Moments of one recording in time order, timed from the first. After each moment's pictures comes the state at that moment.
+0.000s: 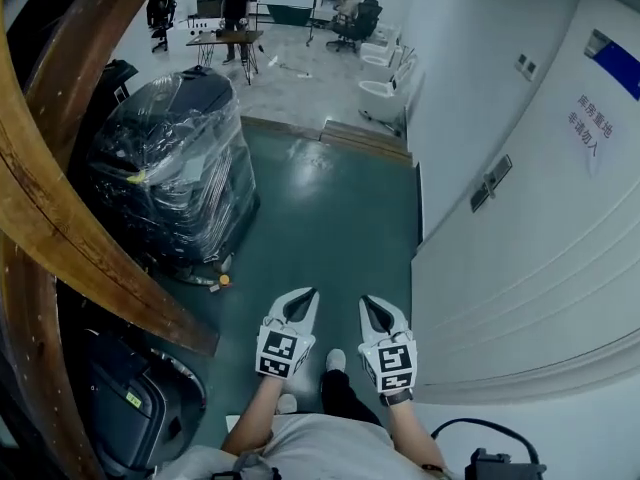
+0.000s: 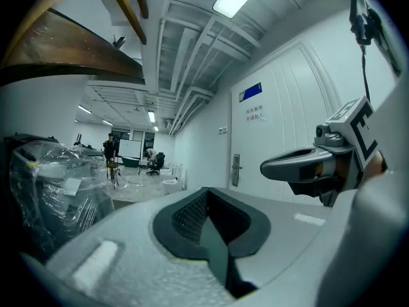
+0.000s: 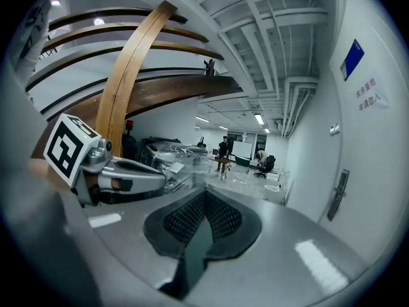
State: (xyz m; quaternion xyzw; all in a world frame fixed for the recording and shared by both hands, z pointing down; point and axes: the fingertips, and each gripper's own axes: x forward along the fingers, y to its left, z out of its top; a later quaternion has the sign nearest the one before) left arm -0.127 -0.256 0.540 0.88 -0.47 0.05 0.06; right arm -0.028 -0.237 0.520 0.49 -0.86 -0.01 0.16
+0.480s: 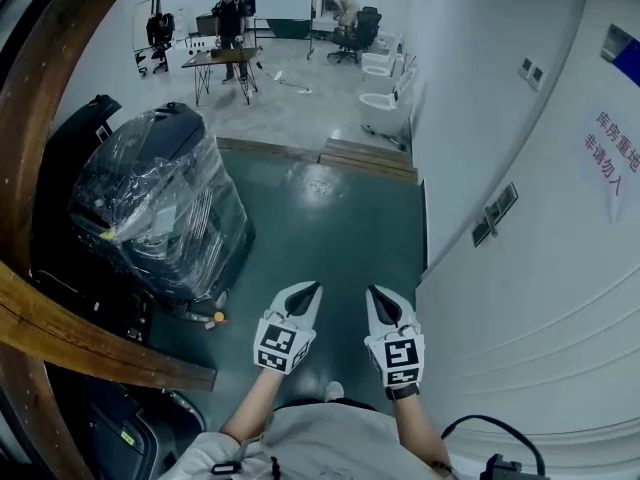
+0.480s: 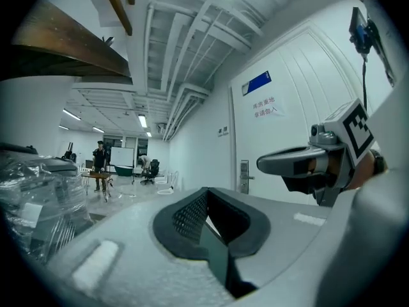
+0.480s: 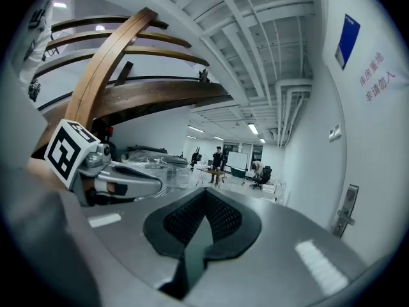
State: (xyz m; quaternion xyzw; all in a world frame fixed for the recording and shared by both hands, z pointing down) left arm -0.040 -0.443 0.510 0.89 -0.45 0.04 0.02; right arm 0.060 -0.427 0.484 0.50 -0.86 -0.04 0.11
